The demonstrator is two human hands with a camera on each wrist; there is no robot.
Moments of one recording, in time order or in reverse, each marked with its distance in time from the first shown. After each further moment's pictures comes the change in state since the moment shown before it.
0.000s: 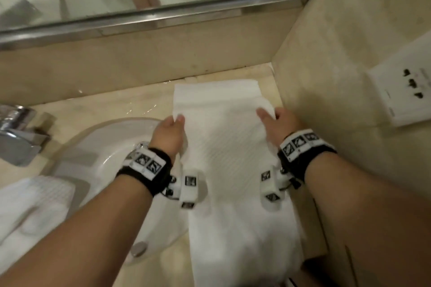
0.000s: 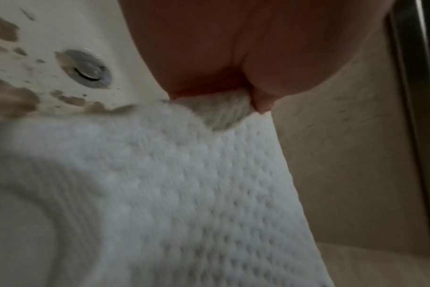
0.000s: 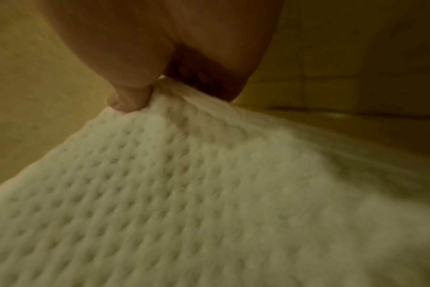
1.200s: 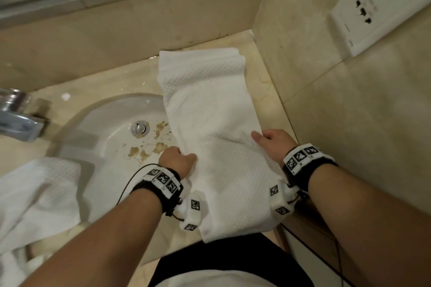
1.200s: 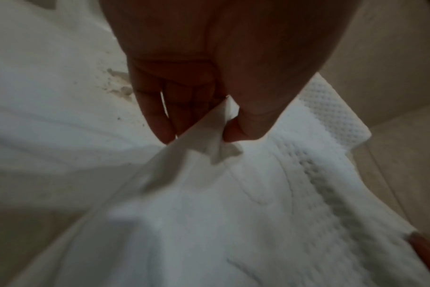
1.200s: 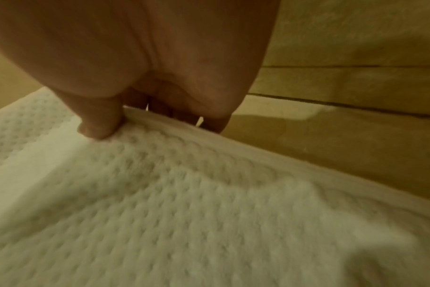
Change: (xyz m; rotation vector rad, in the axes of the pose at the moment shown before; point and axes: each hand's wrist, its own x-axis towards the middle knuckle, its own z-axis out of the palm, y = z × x) left_hand -0.073 -0.103 0.003 0.581 -0.224 -0.086; right_hand -0.106 0.107 0.024 0.069 -0.199 0.067
